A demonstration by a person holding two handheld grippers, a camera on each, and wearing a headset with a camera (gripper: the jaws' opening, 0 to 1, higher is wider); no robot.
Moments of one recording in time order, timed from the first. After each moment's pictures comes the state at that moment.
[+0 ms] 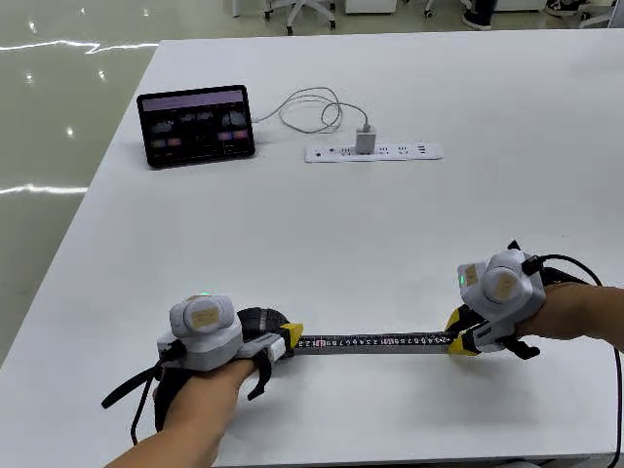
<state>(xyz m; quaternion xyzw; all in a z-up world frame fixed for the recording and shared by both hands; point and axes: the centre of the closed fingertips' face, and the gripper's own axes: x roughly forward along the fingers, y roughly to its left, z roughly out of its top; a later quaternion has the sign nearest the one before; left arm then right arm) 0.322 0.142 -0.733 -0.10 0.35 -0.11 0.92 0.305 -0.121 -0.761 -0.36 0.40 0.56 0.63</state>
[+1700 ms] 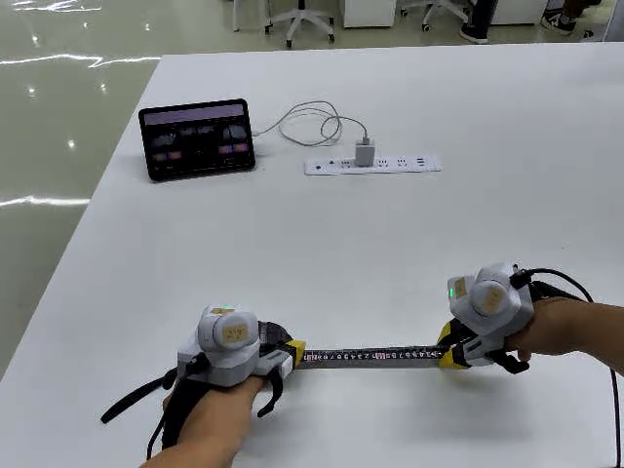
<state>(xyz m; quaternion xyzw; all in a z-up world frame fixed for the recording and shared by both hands) 0.322 0.142 -0.735 -0.03 0.35 -0.10 0.93 0.303 -0.106 -0.761 -0.35 0.40 0.57 0.63</state>
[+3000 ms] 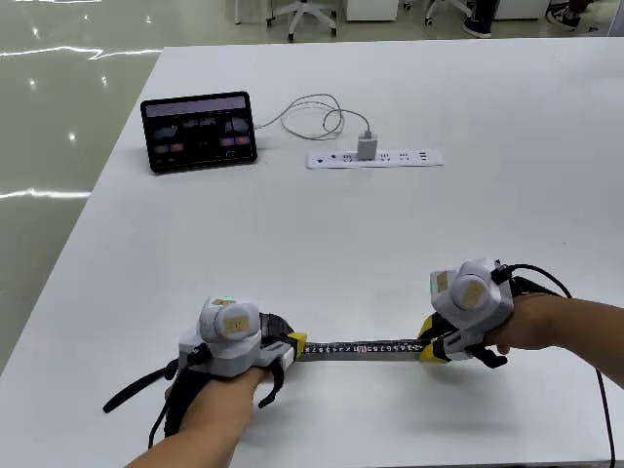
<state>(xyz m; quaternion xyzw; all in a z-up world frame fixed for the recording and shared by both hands) 0.322 0.143 -0.736 -0.03 0.35 -0.10 0.93 0.302 -0.075 -0.761 -0.35 0.39 0.58 0.63</state>
